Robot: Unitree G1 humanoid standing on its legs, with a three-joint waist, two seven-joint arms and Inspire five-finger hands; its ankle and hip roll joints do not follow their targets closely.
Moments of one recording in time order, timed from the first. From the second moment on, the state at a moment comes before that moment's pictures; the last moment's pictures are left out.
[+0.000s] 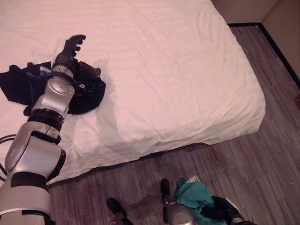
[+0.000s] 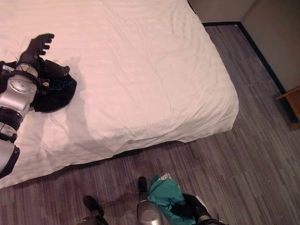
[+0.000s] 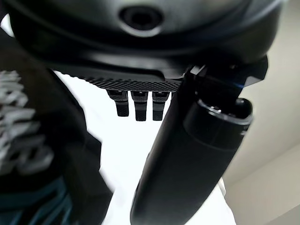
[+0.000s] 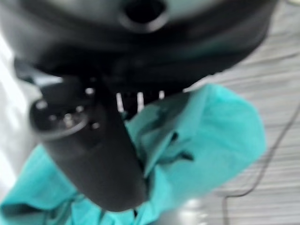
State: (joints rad) left arm -1.25 0.77 -0.58 1.09 -0.23 -0.08 0.15; right arm 0.21 -0.45 0.15 0.80 0.23 -0.12 0.14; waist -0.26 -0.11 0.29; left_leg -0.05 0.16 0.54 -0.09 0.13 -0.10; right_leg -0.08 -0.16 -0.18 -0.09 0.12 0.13
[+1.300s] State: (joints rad) left arm -1.17 0.81 -0.51 1.20 -0.12 -0.12 0.13; right arm 0.26 -0.45 0.25 0.69 0.18 -0.14 0.18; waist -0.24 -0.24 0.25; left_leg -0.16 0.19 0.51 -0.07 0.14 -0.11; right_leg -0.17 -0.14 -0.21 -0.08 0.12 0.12
